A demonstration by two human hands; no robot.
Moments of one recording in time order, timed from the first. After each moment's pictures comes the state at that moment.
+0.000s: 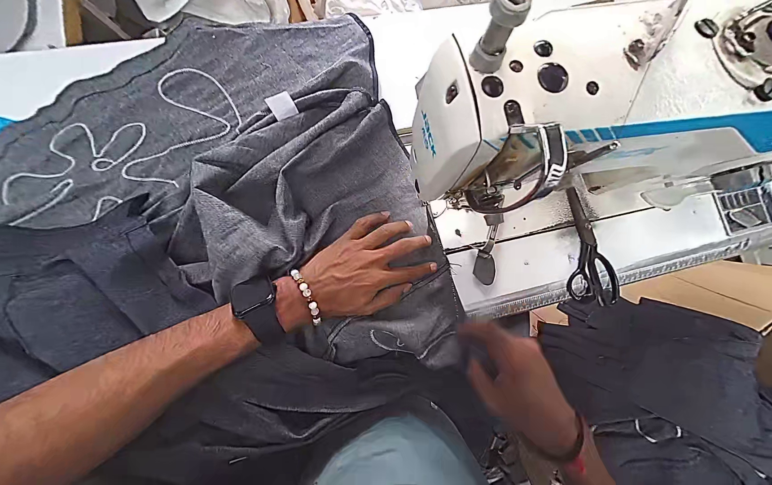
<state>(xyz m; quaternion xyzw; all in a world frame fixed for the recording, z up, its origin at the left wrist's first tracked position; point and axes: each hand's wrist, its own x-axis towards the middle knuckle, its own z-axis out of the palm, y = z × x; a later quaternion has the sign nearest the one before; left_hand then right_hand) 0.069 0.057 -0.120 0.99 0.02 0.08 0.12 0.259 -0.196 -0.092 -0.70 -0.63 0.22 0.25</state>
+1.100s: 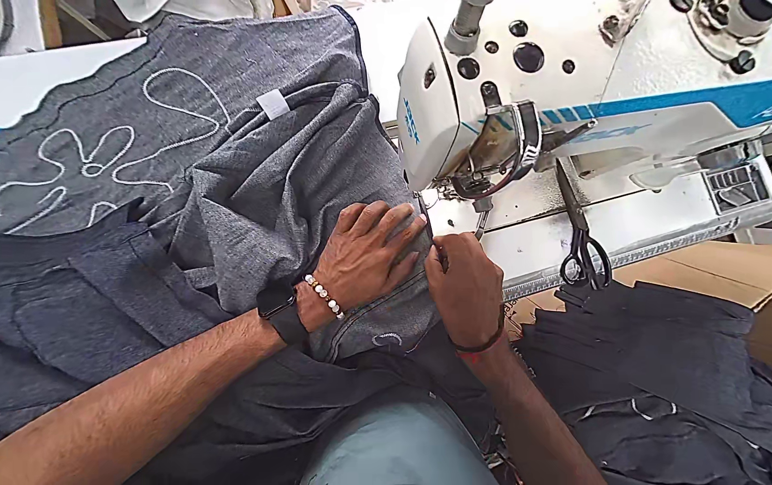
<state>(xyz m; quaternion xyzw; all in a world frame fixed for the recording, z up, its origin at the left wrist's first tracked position) 0.089 0.036 -0.125 0.97 0.19 0.13 0.05 0.227 -0.090 -0.107 -0.84 -0.49 0.01 0.23</state>
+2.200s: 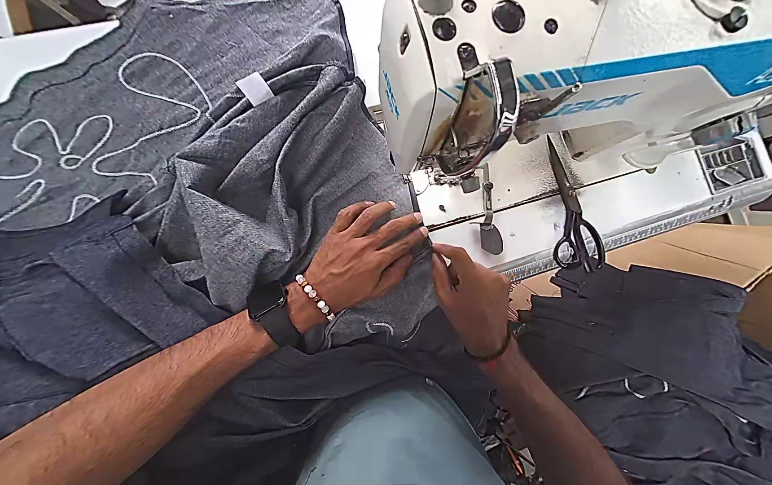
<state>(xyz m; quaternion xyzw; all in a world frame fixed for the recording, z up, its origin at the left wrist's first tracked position) 0.082 0.022 -0.126 0.98 0.12 0.15 0.09 0.238 -0.136 -0.123 -0.81 -0.52 0.02 0.28</state>
